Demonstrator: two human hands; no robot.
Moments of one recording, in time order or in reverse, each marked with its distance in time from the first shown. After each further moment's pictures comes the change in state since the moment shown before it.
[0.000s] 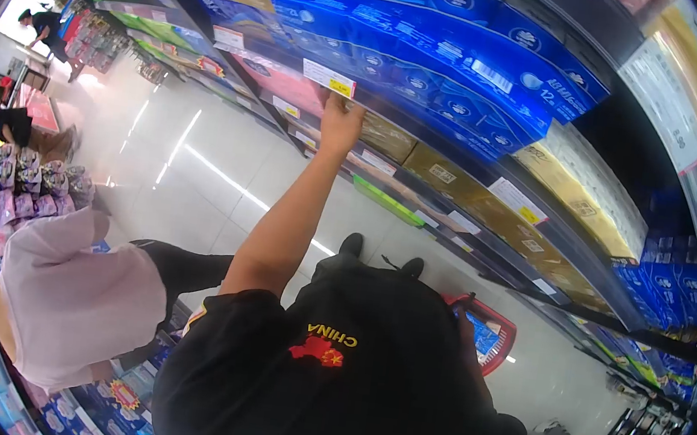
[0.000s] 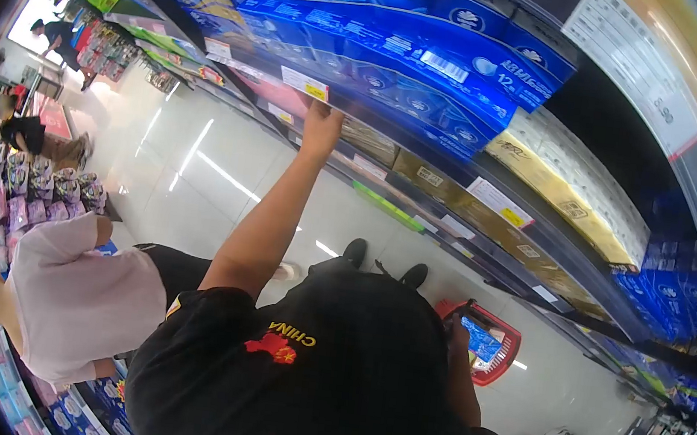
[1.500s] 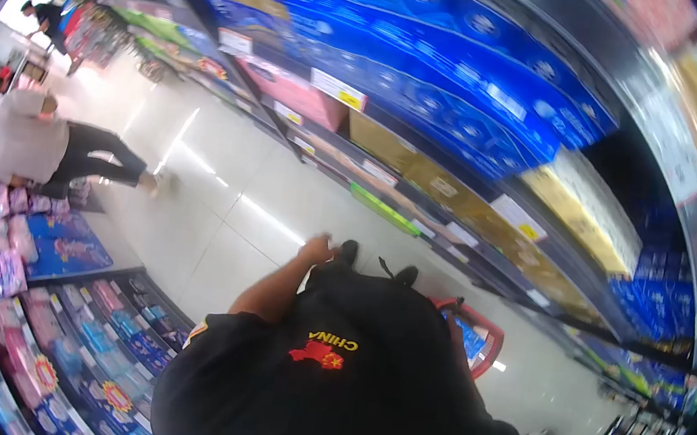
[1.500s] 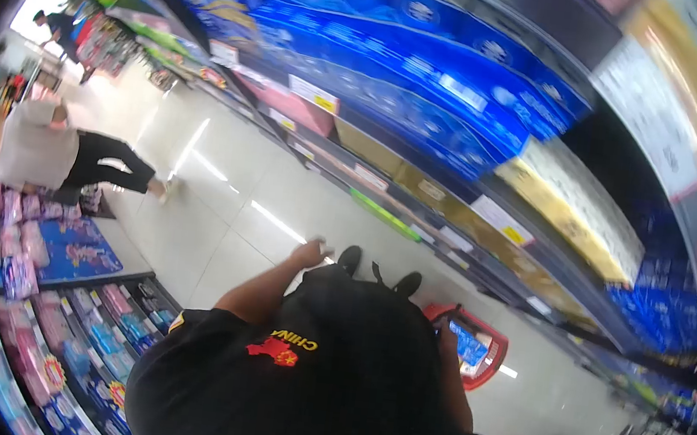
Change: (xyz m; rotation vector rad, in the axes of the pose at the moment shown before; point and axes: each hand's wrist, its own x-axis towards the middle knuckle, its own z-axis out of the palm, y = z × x) left_hand -0.227 -0.183 -0.132 1.036 -0.754 -0.577; right_hand 0.057 0.053 -0.001 -0.563 -0.163 -0.489
